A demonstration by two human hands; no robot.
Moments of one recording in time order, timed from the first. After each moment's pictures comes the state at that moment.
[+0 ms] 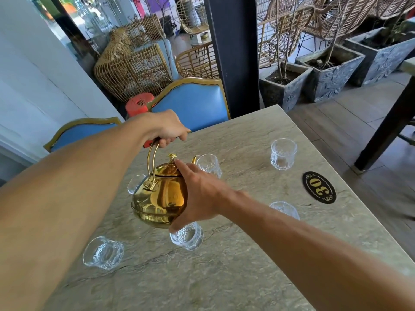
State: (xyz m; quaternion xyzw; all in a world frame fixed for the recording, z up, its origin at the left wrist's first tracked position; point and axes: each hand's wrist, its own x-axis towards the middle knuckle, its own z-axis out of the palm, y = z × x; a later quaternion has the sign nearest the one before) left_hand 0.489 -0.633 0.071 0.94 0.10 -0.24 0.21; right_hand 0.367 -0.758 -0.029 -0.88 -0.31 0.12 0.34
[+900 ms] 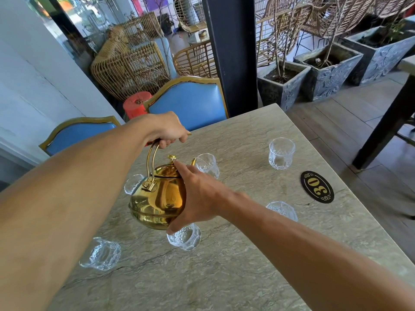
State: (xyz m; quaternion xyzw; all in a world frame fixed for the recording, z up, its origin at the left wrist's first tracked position) left_hand 0.492 -0.638 0.061 0.94 0.11 -0.25 0.19; right_hand 0.368 -0.760 -0.034 -0.87 -0.30 0.14 0.36
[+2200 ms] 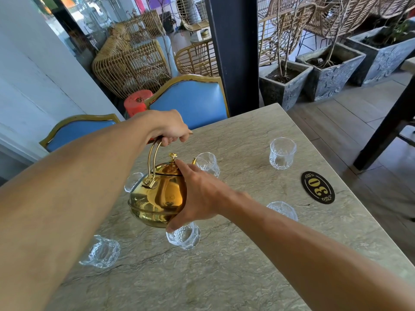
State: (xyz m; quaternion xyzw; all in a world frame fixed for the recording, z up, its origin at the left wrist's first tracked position) left_hand 0.495 -0.645 0.063 0.95 0.09 -0.27 0.17; right_hand 0.369 -0.761 -0.035 -0.87 -0.29 0.14 0.38
